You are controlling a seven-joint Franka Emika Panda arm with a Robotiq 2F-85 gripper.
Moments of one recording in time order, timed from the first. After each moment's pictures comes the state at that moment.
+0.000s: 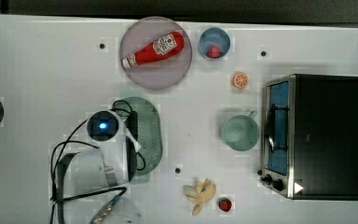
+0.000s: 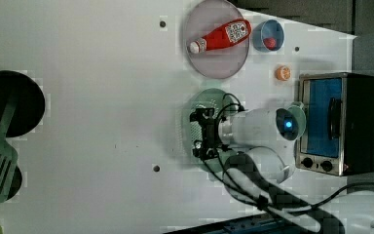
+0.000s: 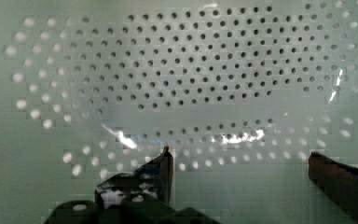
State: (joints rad) arm 0.28 0.42 0.15 -2.33 0.17 1.08 1.00
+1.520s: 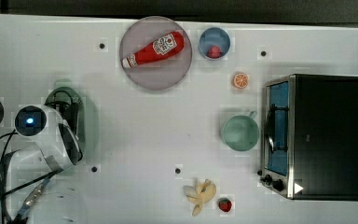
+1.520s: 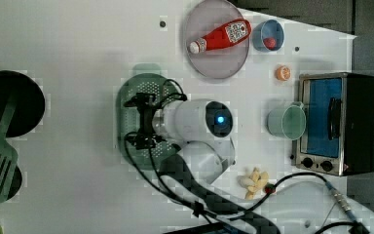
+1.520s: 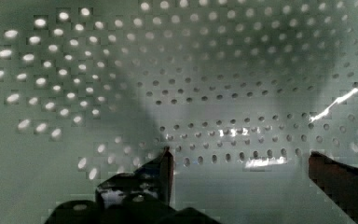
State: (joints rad) arm 0.54 0.70 0.14 -1.93 0.17 1.12 1.29
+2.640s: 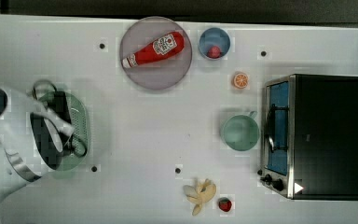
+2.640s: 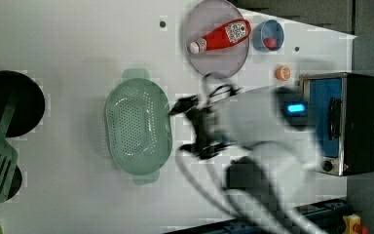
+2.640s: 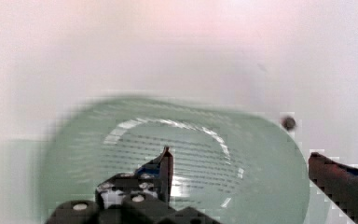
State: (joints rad) arm 0.63 0.28 -0.07 -1.95 0.10 0.56 0.97
